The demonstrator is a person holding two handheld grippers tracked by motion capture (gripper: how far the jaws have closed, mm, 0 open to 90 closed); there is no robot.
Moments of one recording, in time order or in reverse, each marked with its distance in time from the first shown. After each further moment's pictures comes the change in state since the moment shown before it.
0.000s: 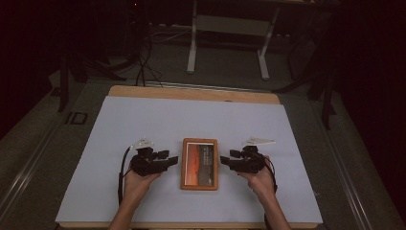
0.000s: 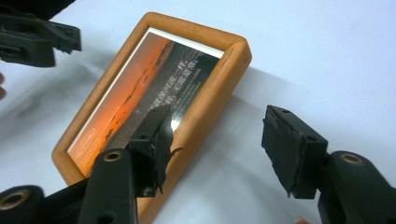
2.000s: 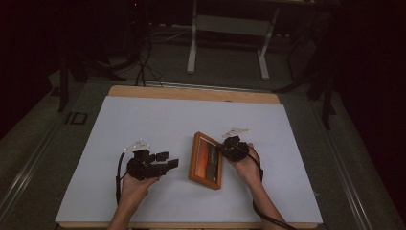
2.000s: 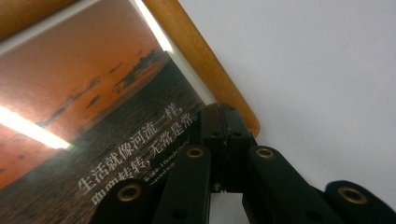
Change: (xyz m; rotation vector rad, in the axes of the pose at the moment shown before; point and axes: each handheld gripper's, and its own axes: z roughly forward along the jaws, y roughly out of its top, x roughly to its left) left arm -0.020 0.001 -0.017 -0.033 -0.073 -0.020; right arm -0.005 0.024 0.060 0.107 -0.181 -0.173
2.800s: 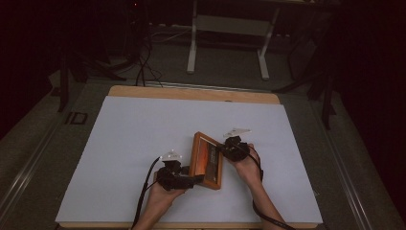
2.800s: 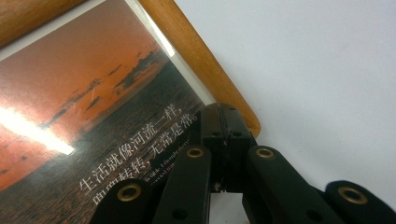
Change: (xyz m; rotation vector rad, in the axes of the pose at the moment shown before) left arm -0.042 -0.021 0.067 0.154 -0.051 -0.022; right arm -0.001 -0.001 0.000 -0.004 0.010 0.012
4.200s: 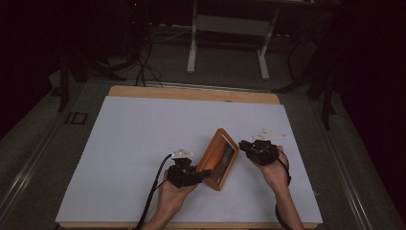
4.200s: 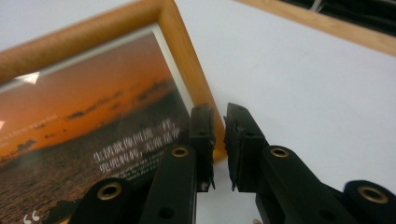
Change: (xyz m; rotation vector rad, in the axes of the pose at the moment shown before) left arm -0.028 0.017 0.014 -0.012 0.038 0.021; right arm -0.031 -0.019 -0.082 -0.148 -0.047 -0.011
